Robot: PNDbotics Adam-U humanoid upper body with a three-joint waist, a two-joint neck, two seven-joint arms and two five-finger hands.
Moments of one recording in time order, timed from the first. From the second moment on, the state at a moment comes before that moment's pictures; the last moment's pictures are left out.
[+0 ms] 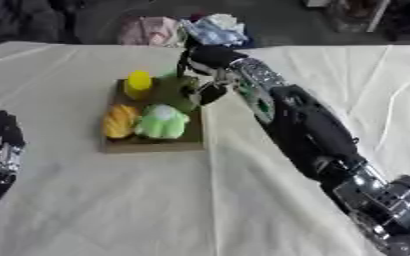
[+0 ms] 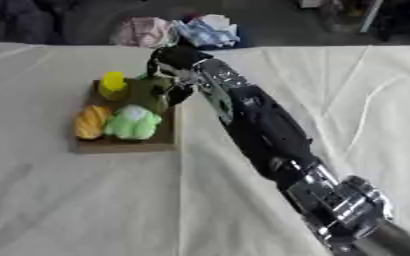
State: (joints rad) left arm -0.15 0.12 -0.03 -1.86 -0.09 0.03 0.01; right arm -0.98 -0.21 0.26 -0.92 1.10 -0.26 0.36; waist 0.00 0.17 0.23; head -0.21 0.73
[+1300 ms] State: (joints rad) left arm -0.15 0.12 -0.03 -1.86 -0.09 0.03 0.02; right arm -0.89 -0.27 0.19 -1.15 0.94 -0.31 0.41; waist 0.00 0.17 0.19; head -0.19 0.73
